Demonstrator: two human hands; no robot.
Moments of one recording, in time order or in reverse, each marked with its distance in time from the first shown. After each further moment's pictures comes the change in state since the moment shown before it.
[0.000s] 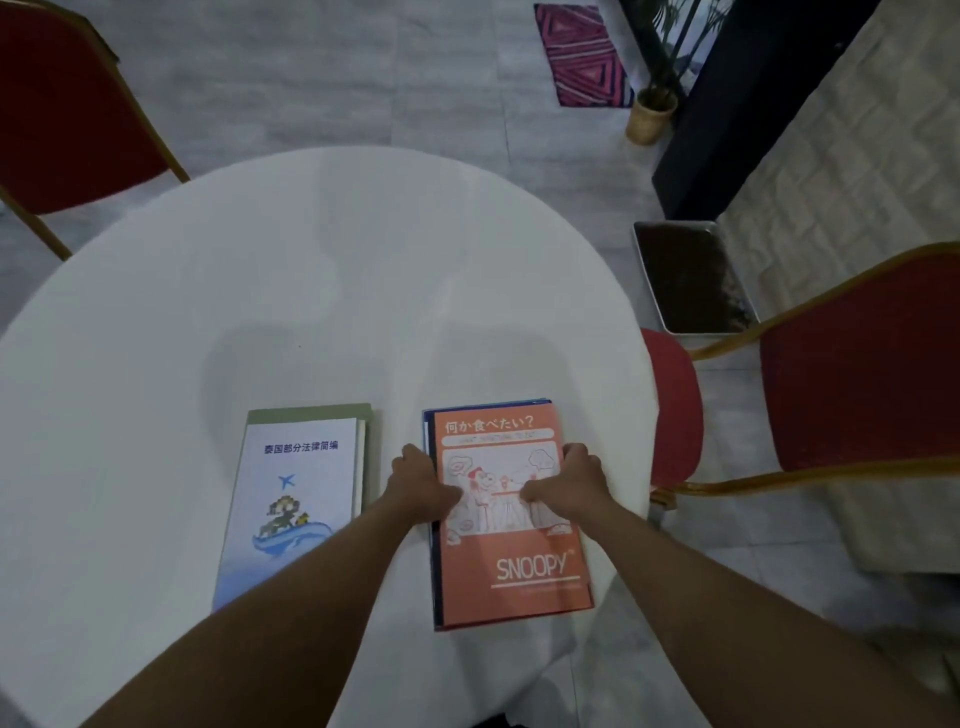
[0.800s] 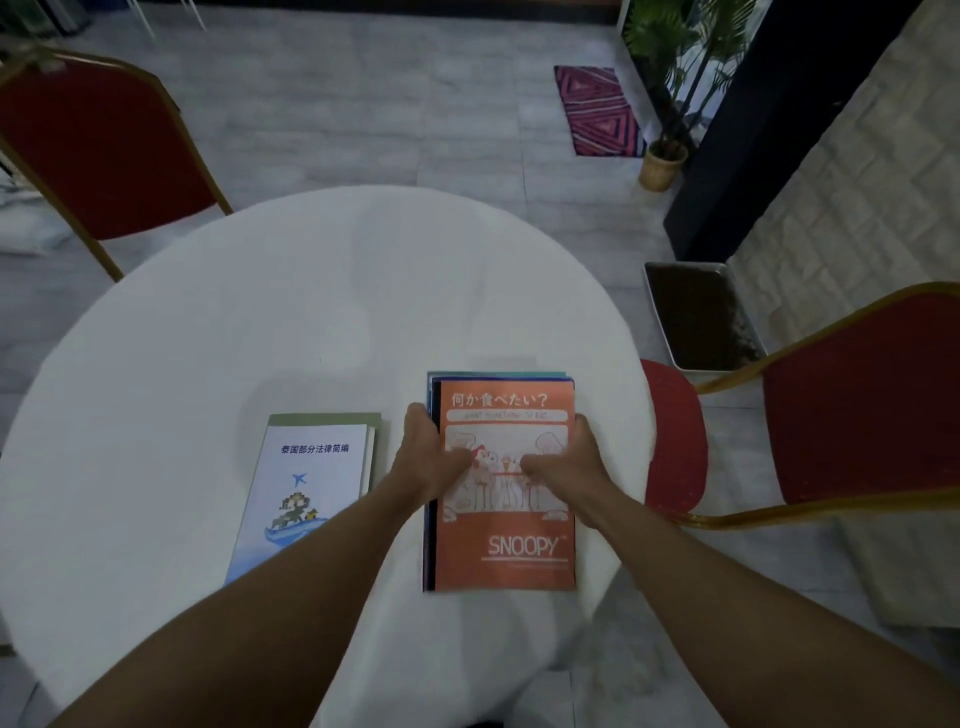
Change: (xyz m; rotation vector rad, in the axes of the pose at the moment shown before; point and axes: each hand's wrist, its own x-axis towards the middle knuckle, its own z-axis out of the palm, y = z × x) left_hand -0.030 0.029 -0.018 -0.300 0.163 0.325; right_hand -0.020 -0.024 -0.028 0.428 -0.009 -0.247
